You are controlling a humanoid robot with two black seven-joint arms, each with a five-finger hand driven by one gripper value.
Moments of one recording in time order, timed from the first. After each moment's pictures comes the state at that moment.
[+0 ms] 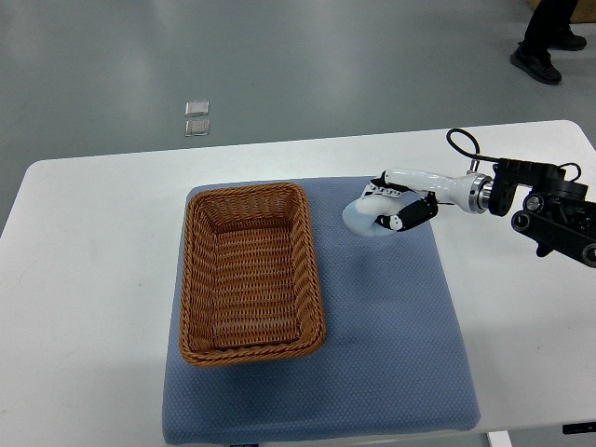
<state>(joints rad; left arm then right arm) 0.05 0.00 -0.12 -0.15 0.06 -0.04 0.05 0.90 -0.48 0.31 0.96 -1.22 0.20 0.33</state>
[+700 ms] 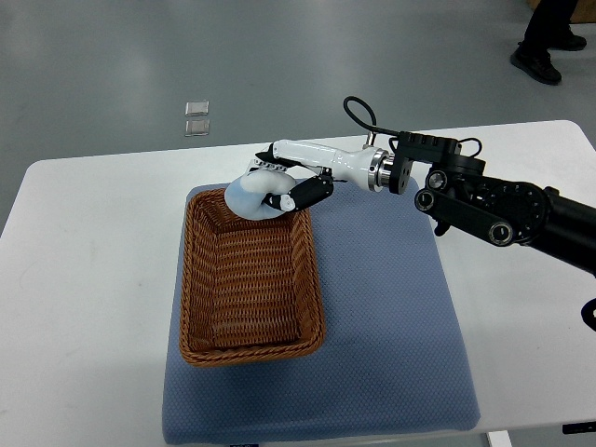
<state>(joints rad) 0.05 0.00 -0.12 -0.15 0.06 -0.04 0.05 1.03 -0.17 0.31 0.90 -1.19 0.19 0.37</state>
